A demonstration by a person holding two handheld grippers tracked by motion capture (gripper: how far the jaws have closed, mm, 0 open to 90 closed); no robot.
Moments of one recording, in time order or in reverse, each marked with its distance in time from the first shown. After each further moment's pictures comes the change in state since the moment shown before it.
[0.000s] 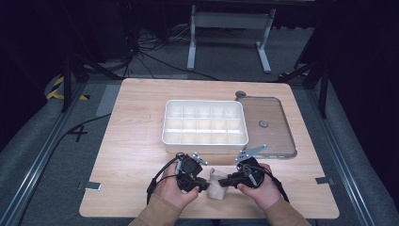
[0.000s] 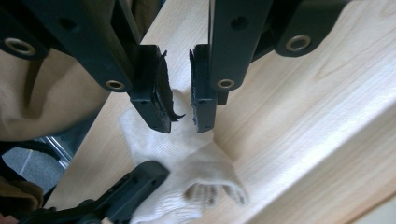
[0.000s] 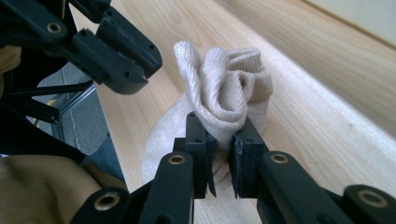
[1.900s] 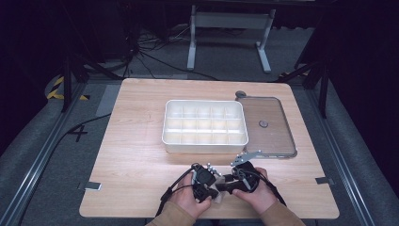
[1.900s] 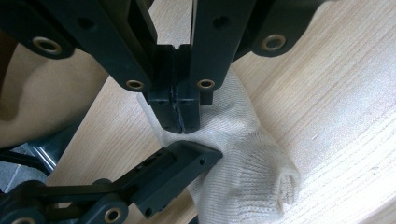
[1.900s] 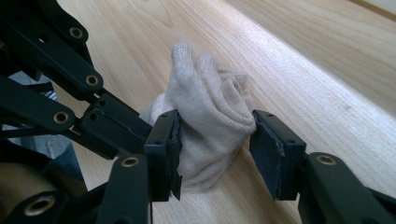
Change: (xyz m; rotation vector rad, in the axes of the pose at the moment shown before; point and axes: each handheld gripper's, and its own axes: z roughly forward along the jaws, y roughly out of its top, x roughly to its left) left arm -0.023 -0.002 0.053 0.071 0.004 0.005; right arm -0.001 -0.013 0.022 0.026 -0.091 0.028
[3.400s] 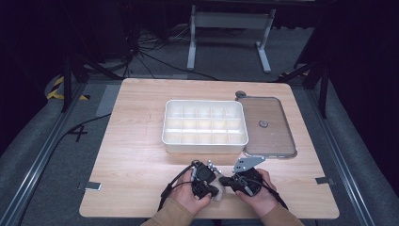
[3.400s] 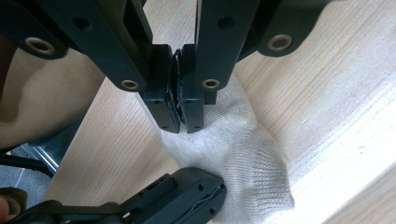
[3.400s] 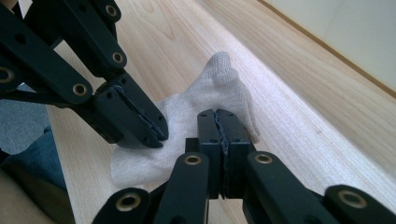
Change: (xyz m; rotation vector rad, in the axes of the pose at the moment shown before) left arm 0.005 0.006 -0.004 0.001 -0.018 0.026; right arm 0.014 -0.006 -0.009 -0.084 -0.106 -0.186
